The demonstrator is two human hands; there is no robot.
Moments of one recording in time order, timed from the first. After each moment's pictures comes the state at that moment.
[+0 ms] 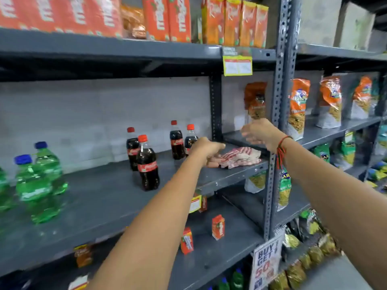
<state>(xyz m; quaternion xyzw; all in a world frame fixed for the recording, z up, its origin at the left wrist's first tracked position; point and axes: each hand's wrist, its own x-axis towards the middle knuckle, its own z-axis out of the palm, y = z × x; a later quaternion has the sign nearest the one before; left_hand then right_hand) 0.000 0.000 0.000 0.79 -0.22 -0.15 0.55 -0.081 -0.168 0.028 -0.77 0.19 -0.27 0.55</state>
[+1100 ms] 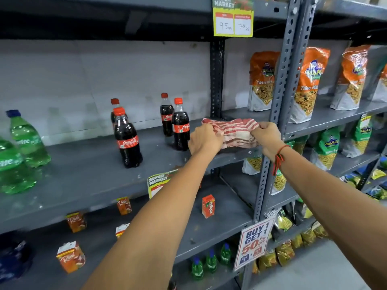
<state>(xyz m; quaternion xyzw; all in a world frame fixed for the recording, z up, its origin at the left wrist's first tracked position) -0.017 -0.048 -0.048 0.91 -0.19 0.16 0.34 -0.059 -0.224 -0.066 -0.74 0.30 -0.35 0.49</state>
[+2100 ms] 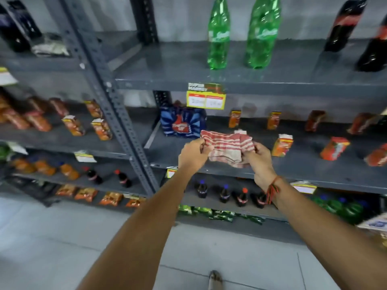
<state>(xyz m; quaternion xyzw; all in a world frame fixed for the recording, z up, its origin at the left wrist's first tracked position) -0.081 0.543 -0.293 0.93 0.02 0.07 0.37 -0.075 0.349 -0.308 -0.71 0.15 -0.04 0.69</state>
